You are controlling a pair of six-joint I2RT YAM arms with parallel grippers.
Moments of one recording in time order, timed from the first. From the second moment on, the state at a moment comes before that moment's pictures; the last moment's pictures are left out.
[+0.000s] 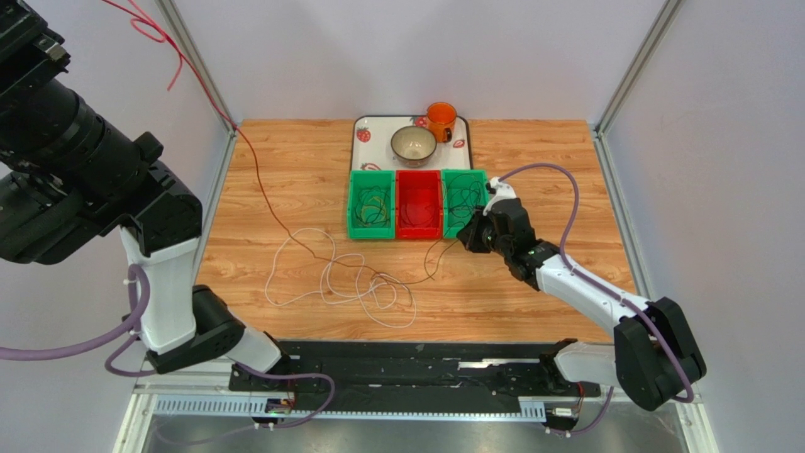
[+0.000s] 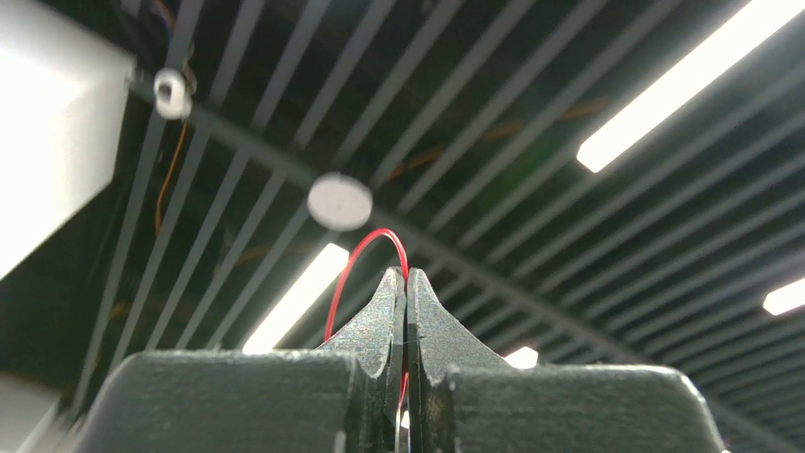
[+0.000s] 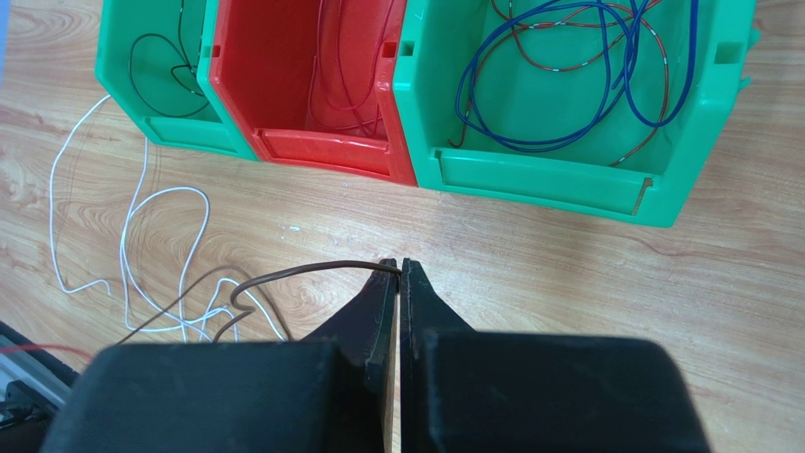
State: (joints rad) left arm -0.76 1.47 2.51 0.64 -0.07 0.14; right arm 0.50 1.24 0.67 0.02 -0.03 0.54
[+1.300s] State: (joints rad) left arm -0.76 0.72 1.24 0.52 -0.70 0.36; right arm -0.43 1.35 1.43 -0.28 -0.34 0.82
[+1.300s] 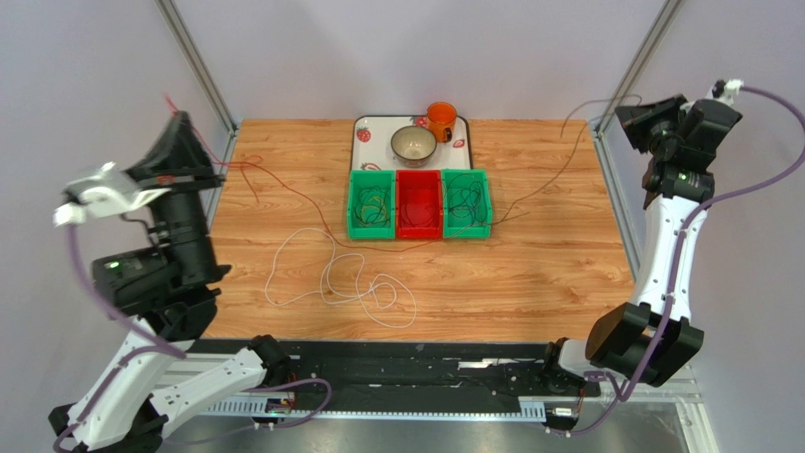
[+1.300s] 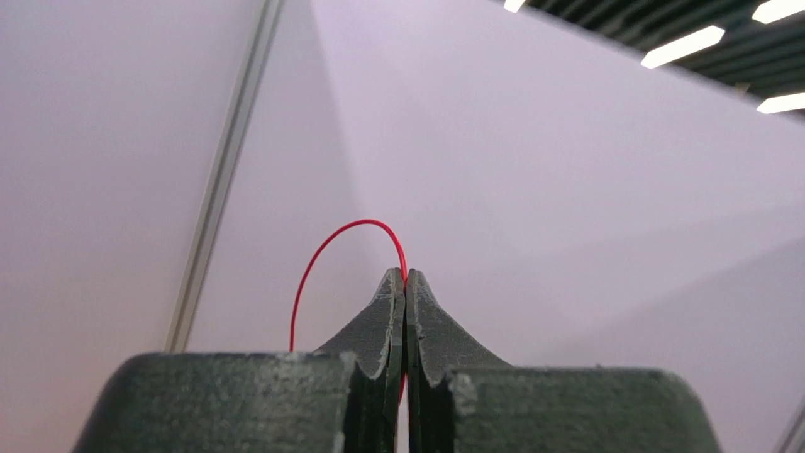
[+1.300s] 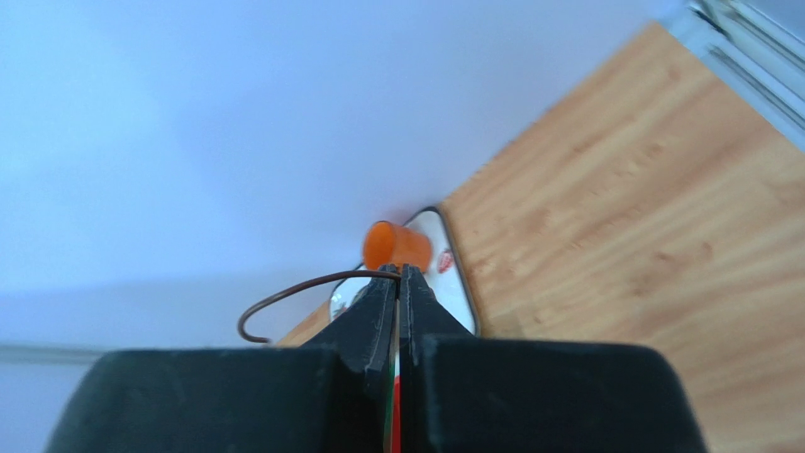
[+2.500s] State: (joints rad) left arm -0.76 1.33 1.11 0.02 -0.50 -0.18; right arm -0.02 0.85 1.13 -0.33 -0.47 0.67
